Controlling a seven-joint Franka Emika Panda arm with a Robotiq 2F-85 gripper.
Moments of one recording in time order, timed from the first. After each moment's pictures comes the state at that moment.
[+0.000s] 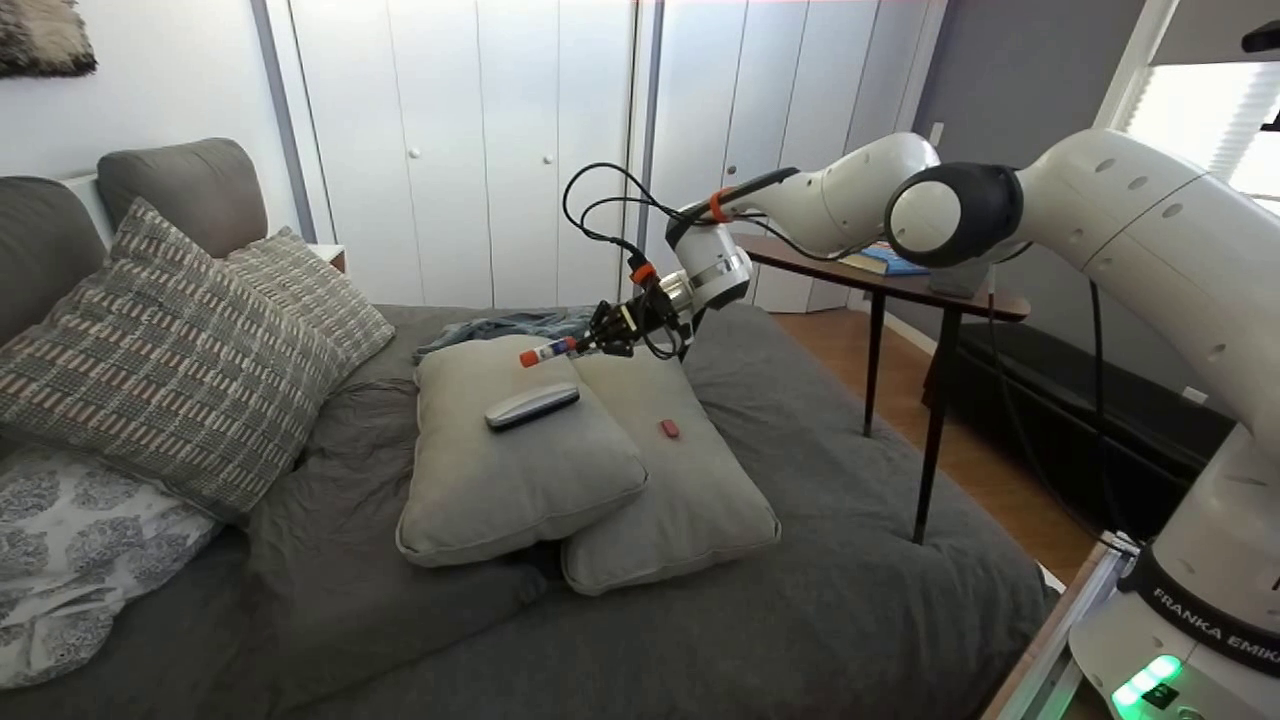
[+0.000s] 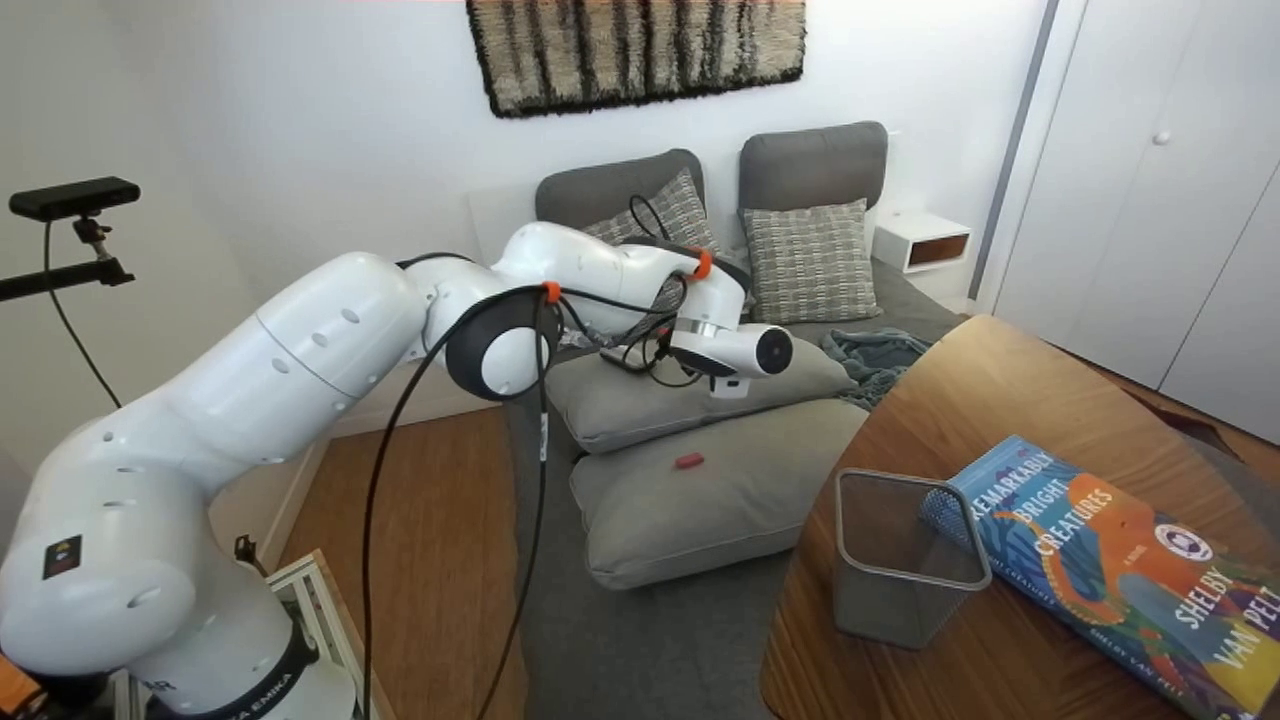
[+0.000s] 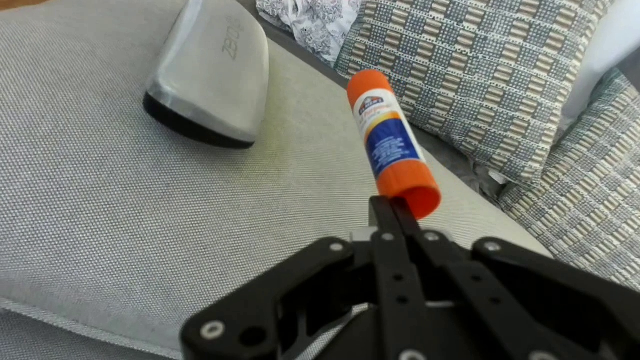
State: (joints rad) arm -0.07 1.12 0.08 -1.09 1.28 2.16 0.54
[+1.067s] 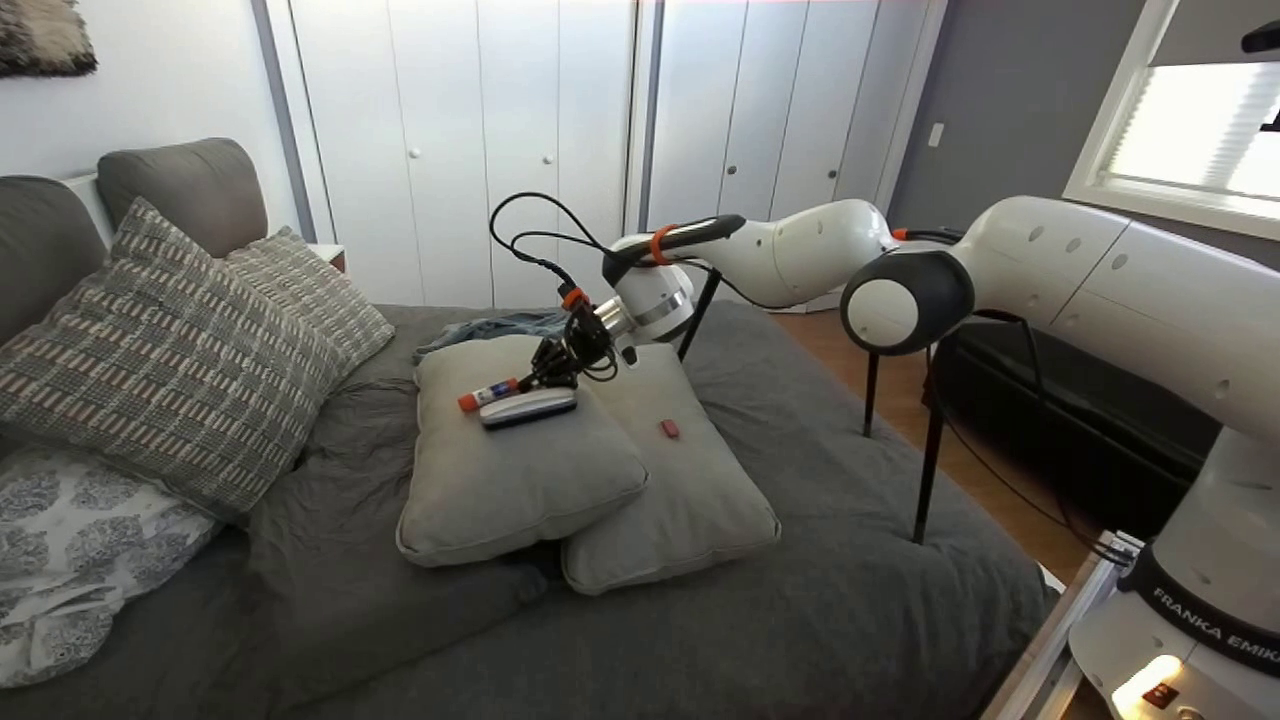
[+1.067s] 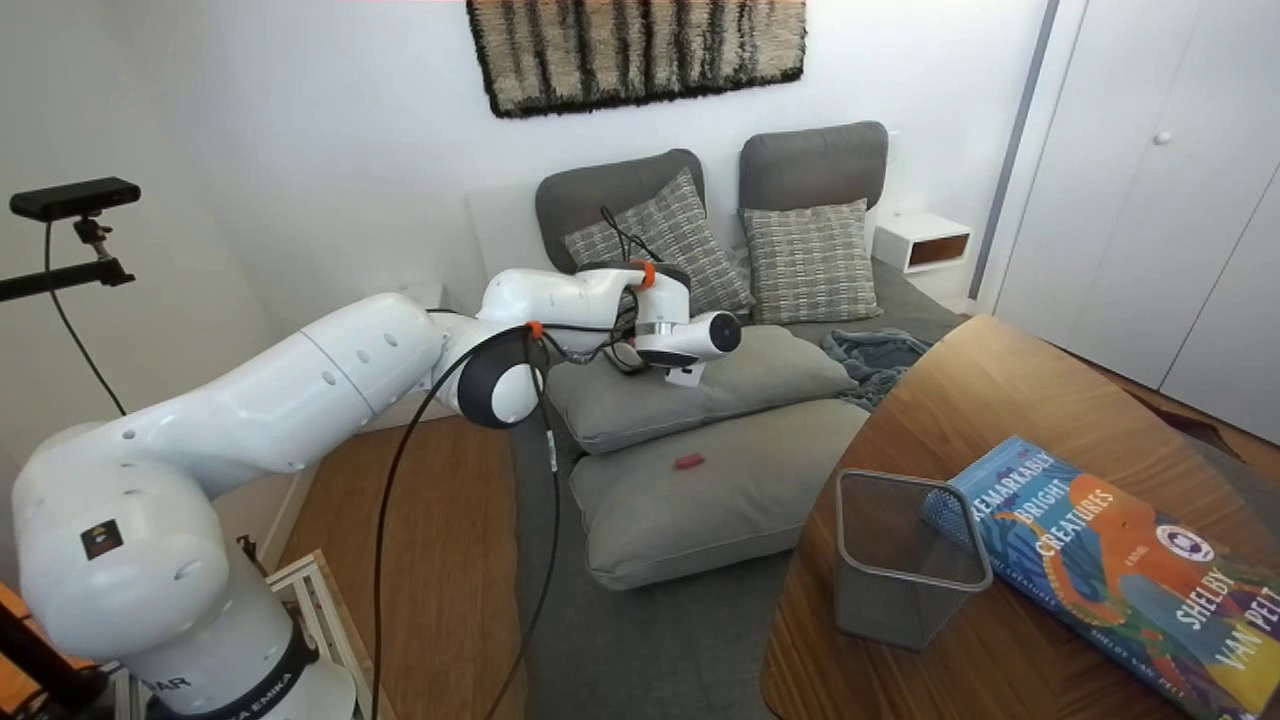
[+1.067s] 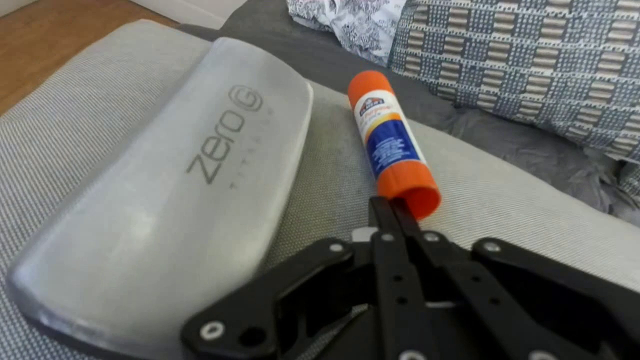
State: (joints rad) arm 0.14 1.36 0.00 -0.75 1.19 2.20 0.99
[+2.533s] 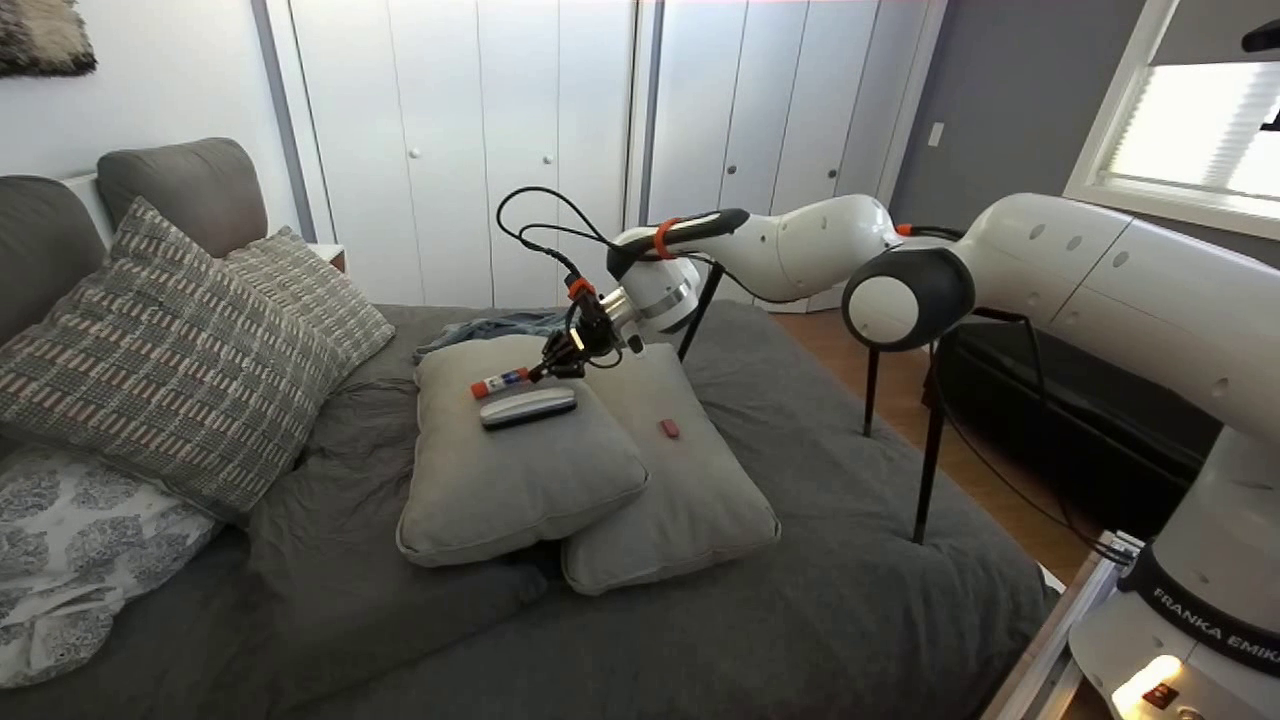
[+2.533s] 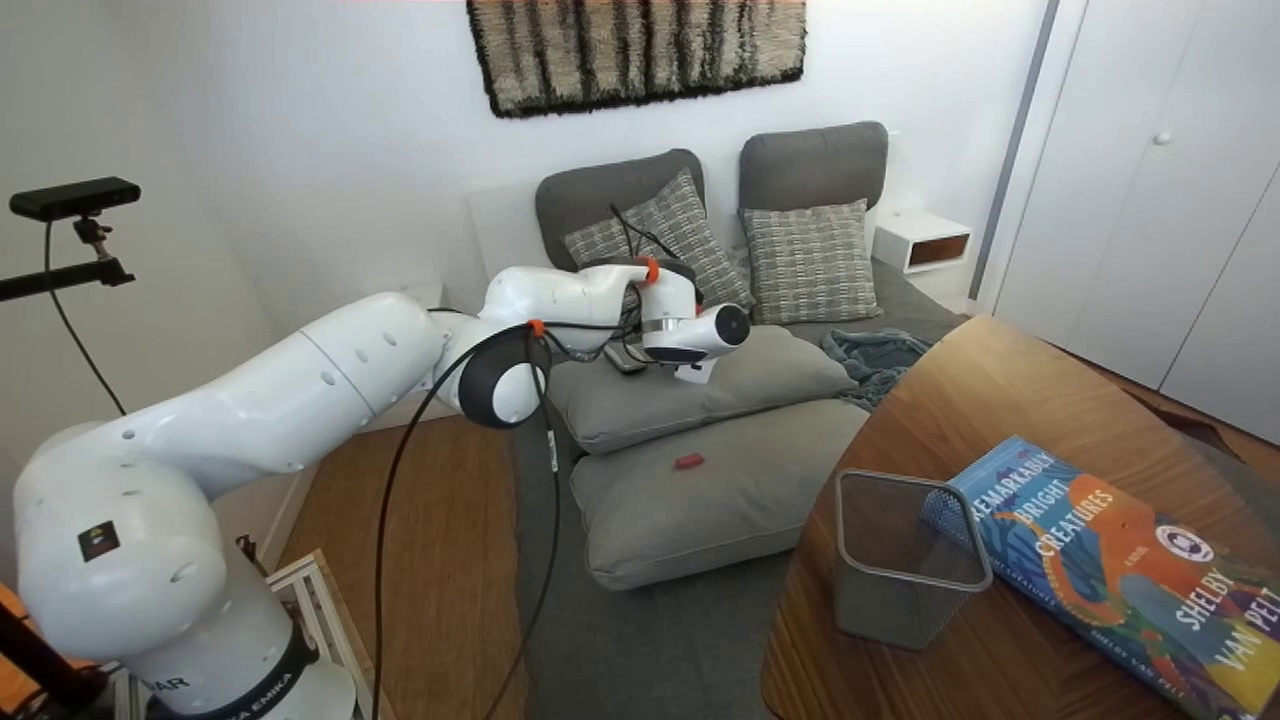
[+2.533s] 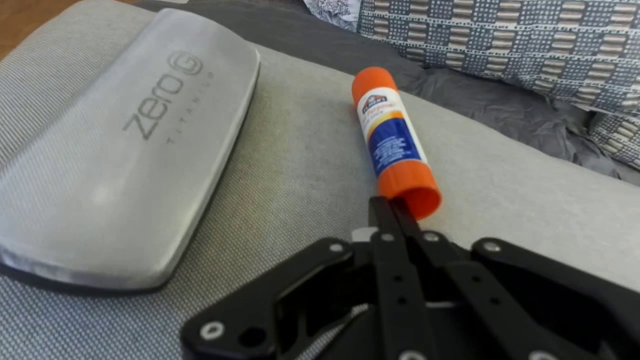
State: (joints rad) arm 0.12 1.35 -0.01 -0.74 1.15 2.25 1.08
